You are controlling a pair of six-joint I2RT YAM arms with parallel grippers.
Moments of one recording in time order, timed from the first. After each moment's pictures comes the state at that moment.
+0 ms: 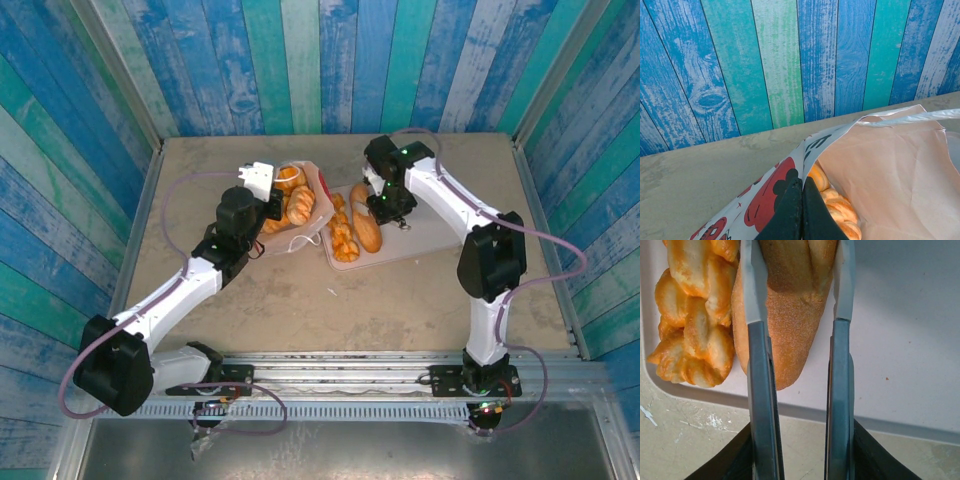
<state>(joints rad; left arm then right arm) -0.48 1.19 0.77 0.27 -0.23 0.01 0.49 1.99 1.81 -1.25 0.02 0.06</state>
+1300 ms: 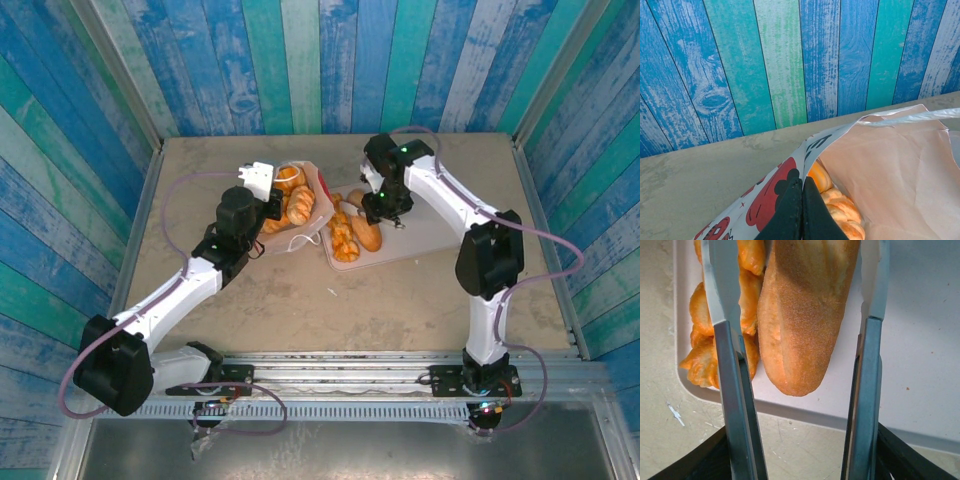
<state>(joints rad) -0.48 1.19 0.77 0.27 -0.25 0.02 0.49 1.99 1.84 -1.25 -0.05 0.07</state>
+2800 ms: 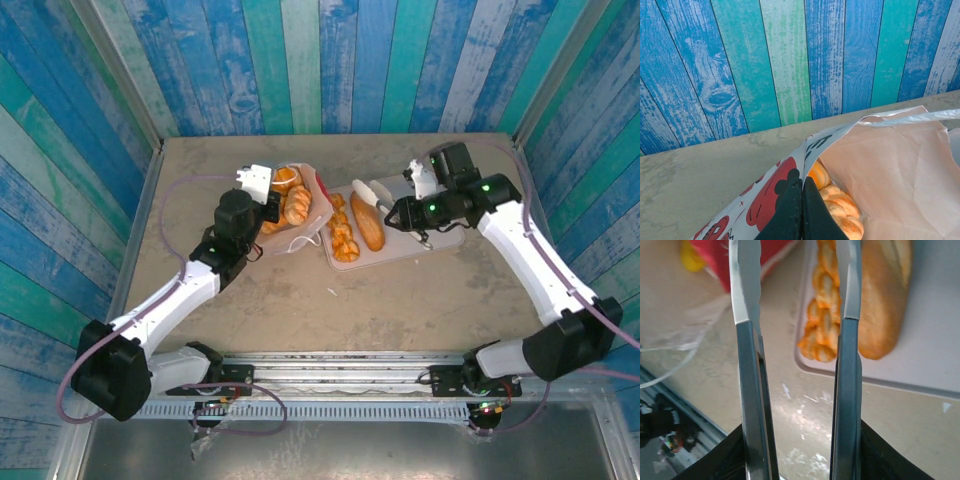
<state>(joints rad) -0.48 1.16 0.75 0.25 -0.26 0.03 0.39 1.37 1.39 -1.01 -0.41 0.24</state>
